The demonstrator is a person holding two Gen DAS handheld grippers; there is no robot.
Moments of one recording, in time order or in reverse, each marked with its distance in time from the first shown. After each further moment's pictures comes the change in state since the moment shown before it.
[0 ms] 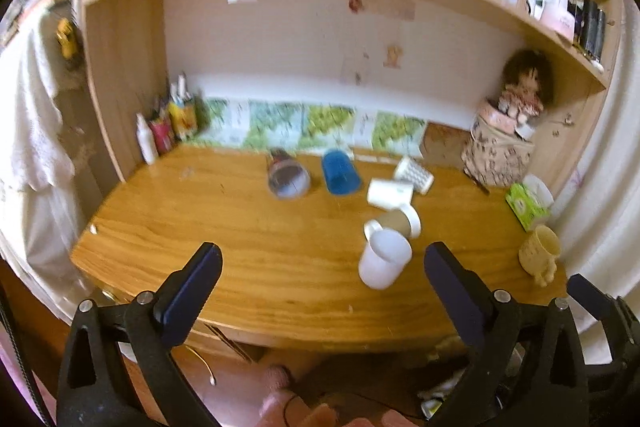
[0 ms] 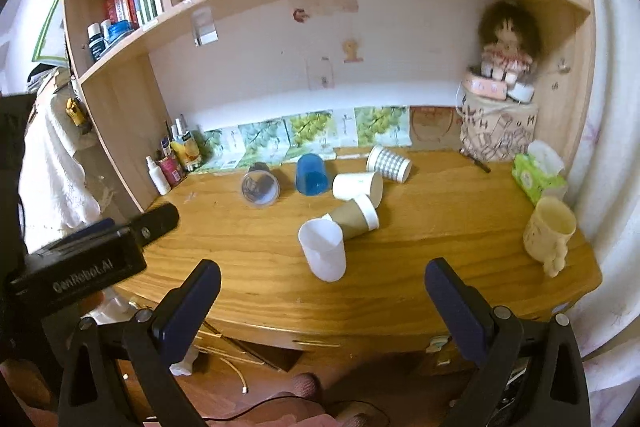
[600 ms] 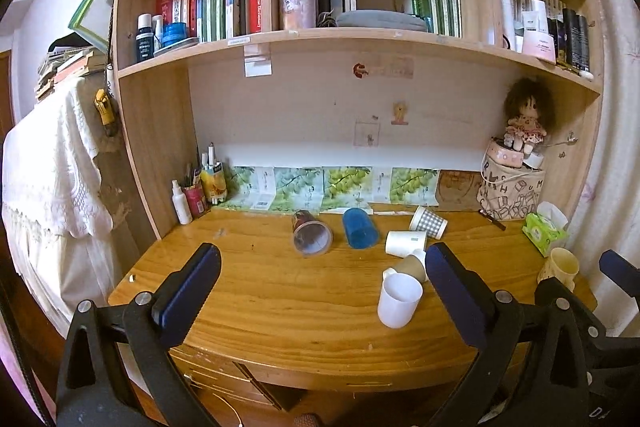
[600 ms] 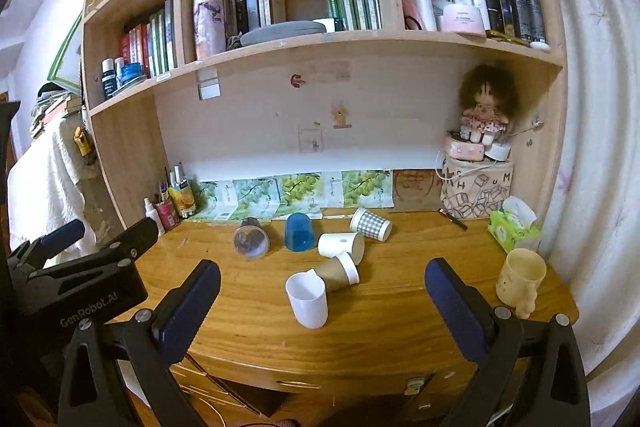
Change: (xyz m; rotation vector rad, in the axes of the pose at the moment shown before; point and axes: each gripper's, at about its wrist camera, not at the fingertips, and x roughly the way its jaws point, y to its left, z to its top) left arm -0.047 -0.022 -0.006 0.073 -0.222 0.106; right arm -0.045 -0.003 0.004 -0.029 -0.201 -0.046
